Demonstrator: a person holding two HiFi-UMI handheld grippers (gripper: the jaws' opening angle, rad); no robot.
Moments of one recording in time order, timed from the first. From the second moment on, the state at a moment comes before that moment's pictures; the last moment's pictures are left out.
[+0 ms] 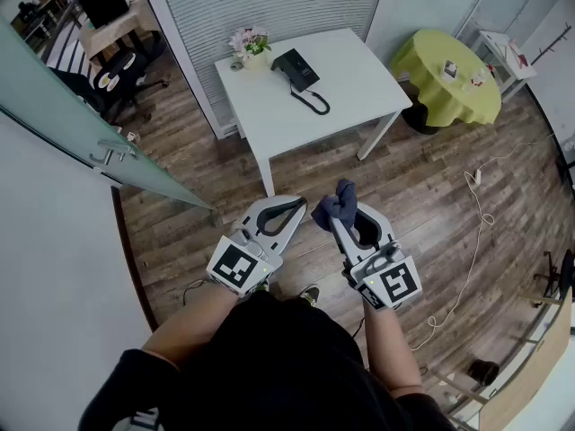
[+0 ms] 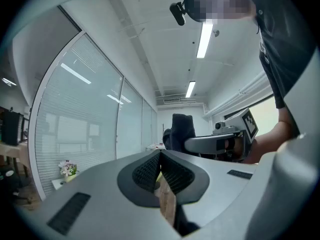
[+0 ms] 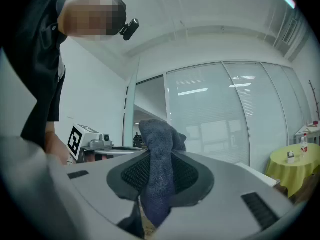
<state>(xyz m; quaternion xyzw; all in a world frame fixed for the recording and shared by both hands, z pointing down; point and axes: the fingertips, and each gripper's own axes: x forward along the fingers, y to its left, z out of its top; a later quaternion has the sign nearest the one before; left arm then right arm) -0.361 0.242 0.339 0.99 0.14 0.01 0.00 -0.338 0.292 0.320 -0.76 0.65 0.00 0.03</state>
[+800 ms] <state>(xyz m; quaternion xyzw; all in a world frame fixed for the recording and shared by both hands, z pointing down) -0.343 0.301 0.339 0.99 0.10 0.02 -0.01 -0.319 0.351 0.329 -0.72 0.69 -0.02 0.04</state>
